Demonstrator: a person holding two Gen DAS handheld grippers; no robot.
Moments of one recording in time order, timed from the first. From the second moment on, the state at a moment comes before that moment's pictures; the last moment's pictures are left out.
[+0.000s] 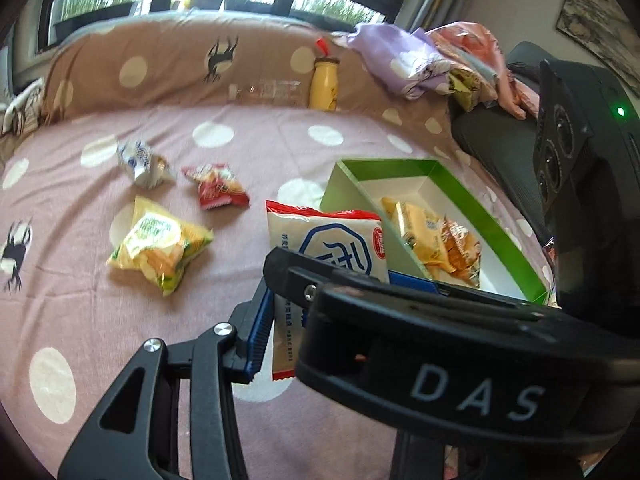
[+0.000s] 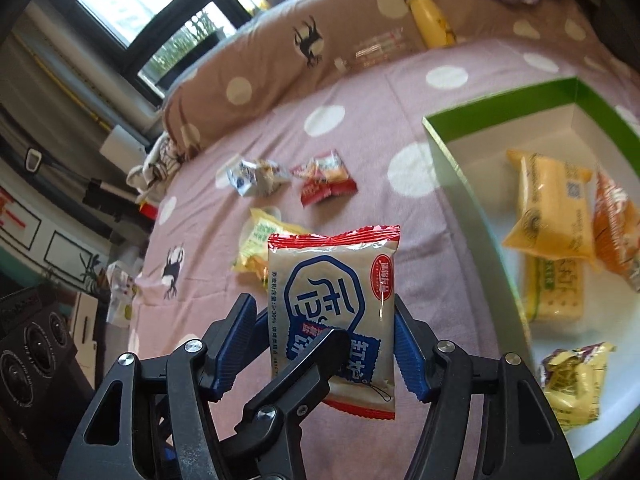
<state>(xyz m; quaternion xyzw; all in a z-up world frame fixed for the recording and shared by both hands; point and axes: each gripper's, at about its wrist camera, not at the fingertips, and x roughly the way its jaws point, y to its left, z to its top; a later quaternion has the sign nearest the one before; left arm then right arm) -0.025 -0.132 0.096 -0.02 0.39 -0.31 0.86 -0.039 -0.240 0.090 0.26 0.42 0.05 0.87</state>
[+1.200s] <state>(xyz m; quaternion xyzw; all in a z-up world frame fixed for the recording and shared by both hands) -0.060 -0.302 0.102 0.09 0.36 -0.49 0.79 -0.128 -0.398 0.088 0.38 0.32 -0.14 0.86</state>
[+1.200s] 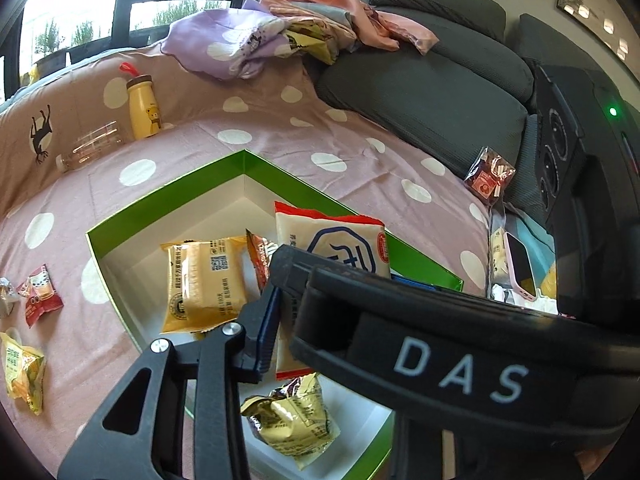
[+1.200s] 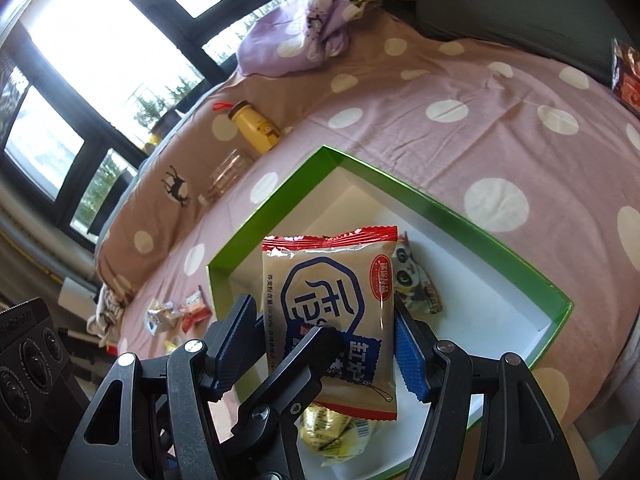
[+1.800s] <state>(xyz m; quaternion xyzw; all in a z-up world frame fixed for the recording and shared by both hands) -0.054 -0.312 0.086 0.08 0.39 -0.50 0.76 -0.128 -0.408 0.074 0.38 0.35 -0.17 0.84</state>
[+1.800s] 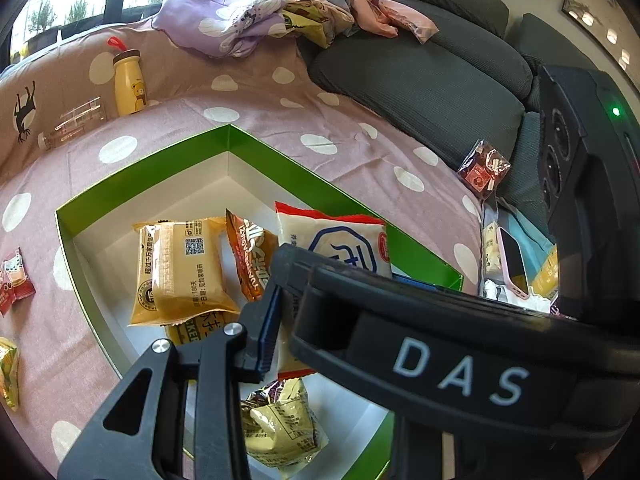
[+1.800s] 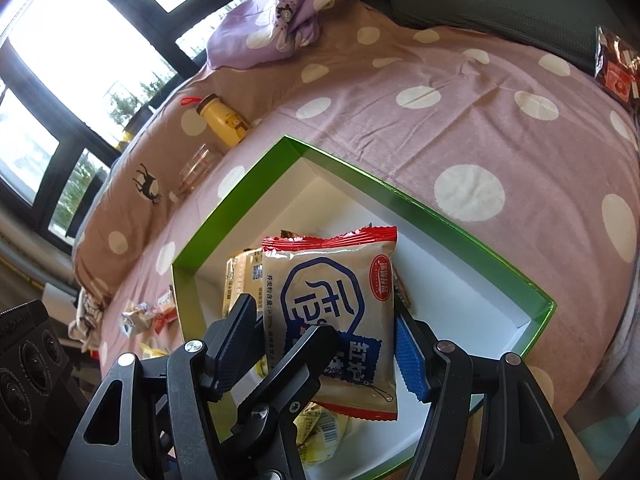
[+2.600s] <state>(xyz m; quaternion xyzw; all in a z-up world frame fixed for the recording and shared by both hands) -0.041 -0.312 0.070 0.06 0.45 -0.50 0.74 -0.116 -0.401 0.071 0.34 0.38 -0.20 0.84</state>
